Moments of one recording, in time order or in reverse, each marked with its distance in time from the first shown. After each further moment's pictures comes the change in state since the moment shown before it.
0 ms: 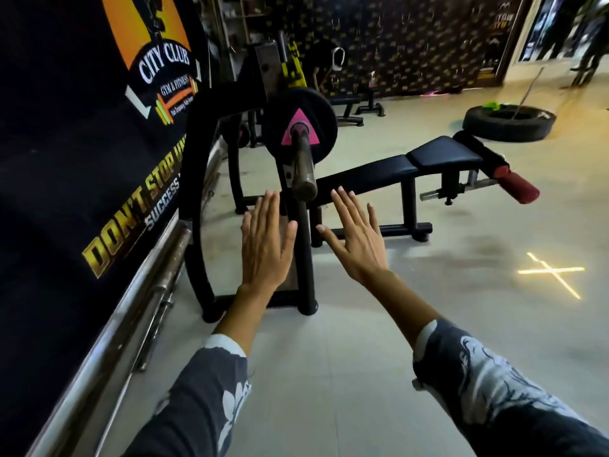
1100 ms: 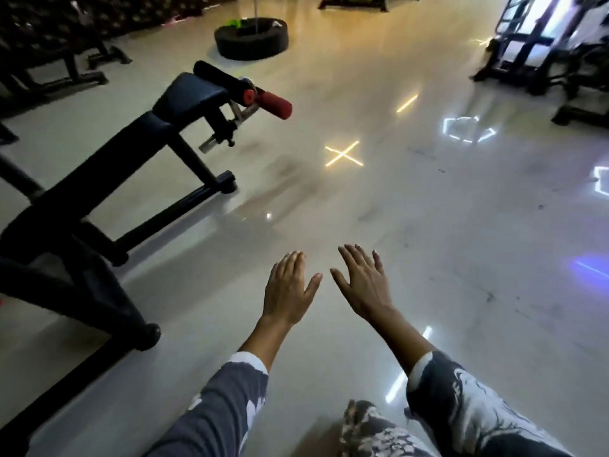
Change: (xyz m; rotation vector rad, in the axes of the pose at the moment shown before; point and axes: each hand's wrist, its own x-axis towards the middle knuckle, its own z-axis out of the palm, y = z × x) left_hand -0.131 0.315 0.329 -0.205 -0.847 0.507; right_hand -0.279 0.315 -0.152 -0.346 -0.095 0.946
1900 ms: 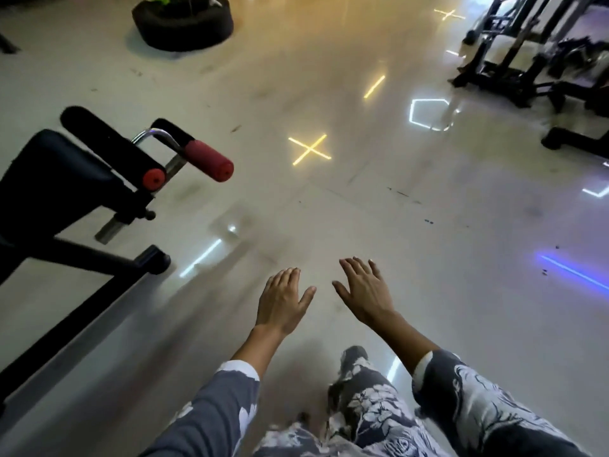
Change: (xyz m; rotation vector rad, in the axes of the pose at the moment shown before) left_hand 0.679 -0.010 0.097 -0.028 -0.248 0.030; right_hand 0.638 0.223 -0.055 -0.153 -0.169 0.101
